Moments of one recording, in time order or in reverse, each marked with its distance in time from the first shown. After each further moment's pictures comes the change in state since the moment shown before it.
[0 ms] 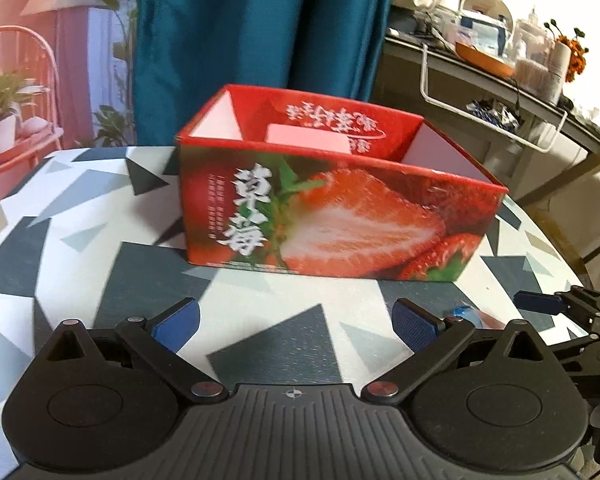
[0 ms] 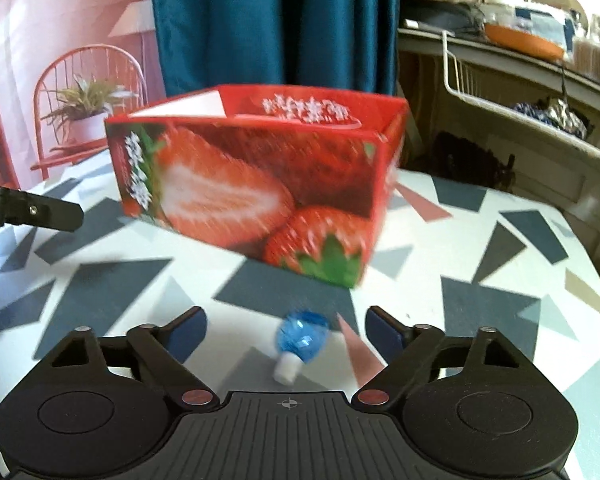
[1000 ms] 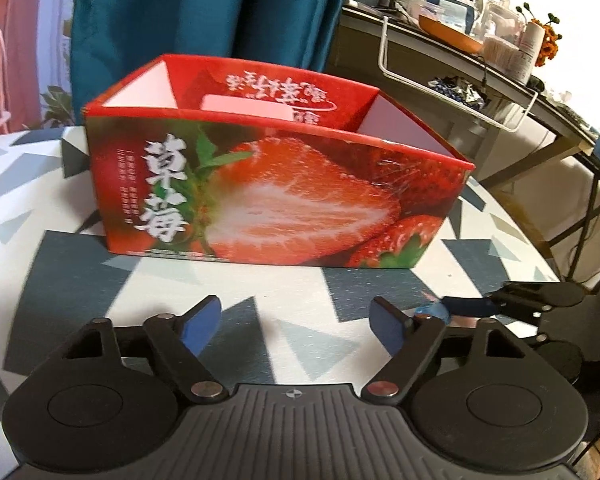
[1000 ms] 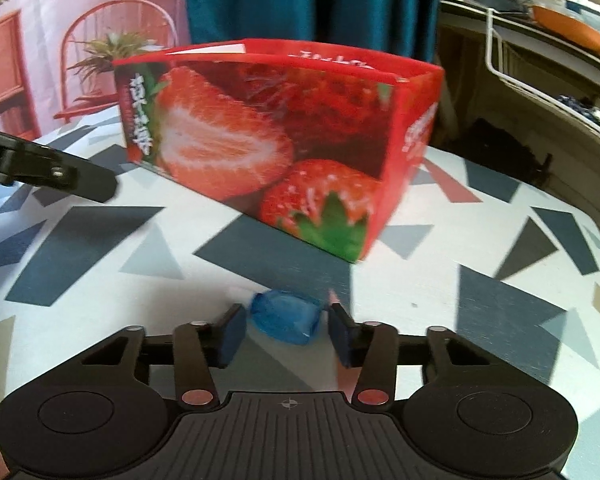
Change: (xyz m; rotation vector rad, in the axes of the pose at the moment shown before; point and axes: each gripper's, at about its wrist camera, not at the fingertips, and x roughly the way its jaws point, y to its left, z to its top) left arm 0.036 -0.024 -0.001 0.003 0.062 -0.143; right arm 0.035 -0.017 -0.006 -0.122 0.088 0.091
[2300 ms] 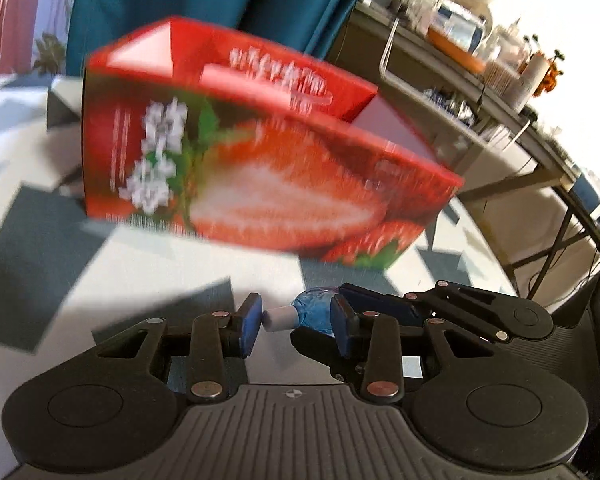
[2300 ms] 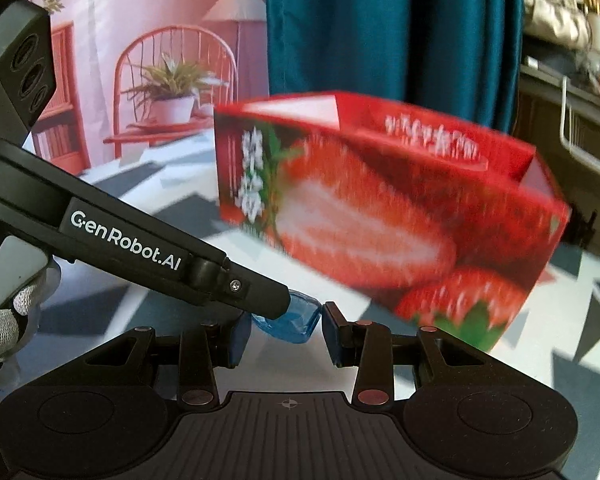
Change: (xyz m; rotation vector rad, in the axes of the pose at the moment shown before) left arm 0.003 0.016 0.000 -0.142 0.012 -0.115; right arm 0.000 0.086 0.046 -0.070 -0.128 0.086
